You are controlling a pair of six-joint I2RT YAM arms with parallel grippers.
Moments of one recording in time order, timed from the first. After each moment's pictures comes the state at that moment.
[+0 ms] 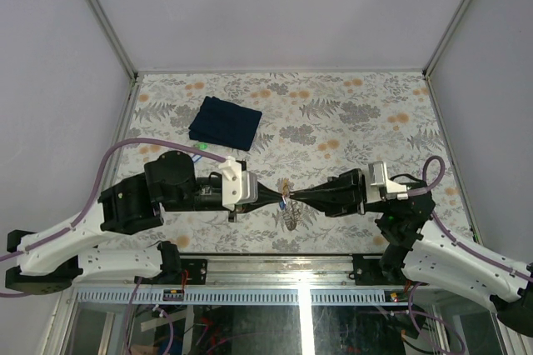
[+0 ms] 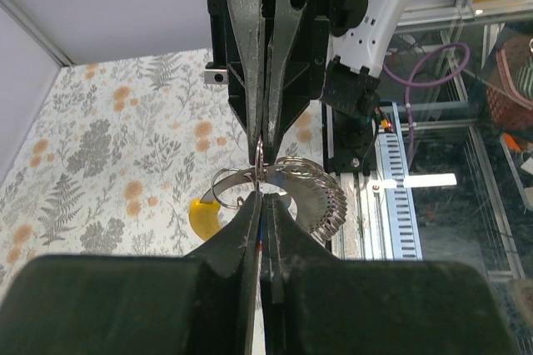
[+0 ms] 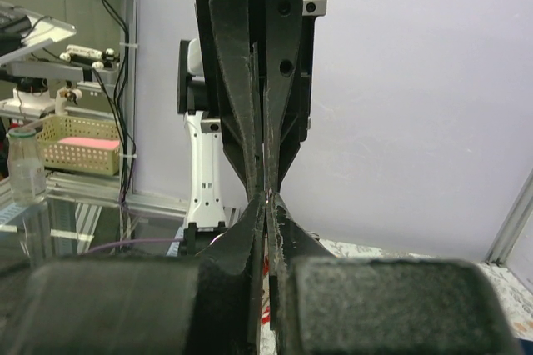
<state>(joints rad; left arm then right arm) -1.22 0.92 1.28 -0.52 0.25 0.22 0.94 0.71 0.56 0.76 -0.65 0.19</state>
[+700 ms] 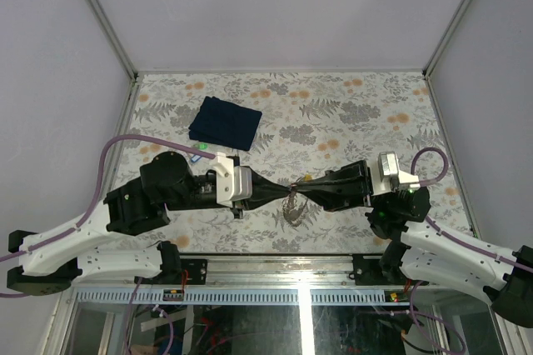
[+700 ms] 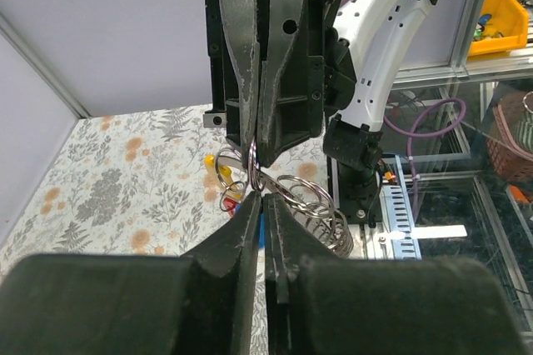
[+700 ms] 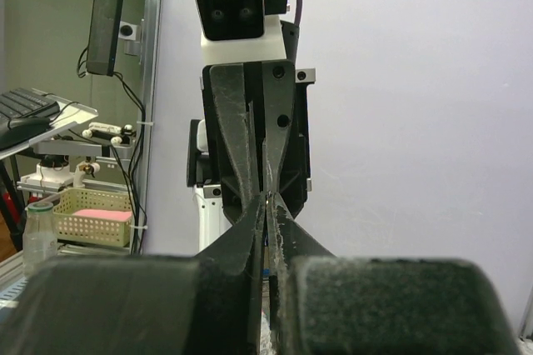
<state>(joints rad) -1.22 0.91 1.22 -0.30 0.27 0.19 0.94 0.84 0.56 1.15 -0.58 0.39</state>
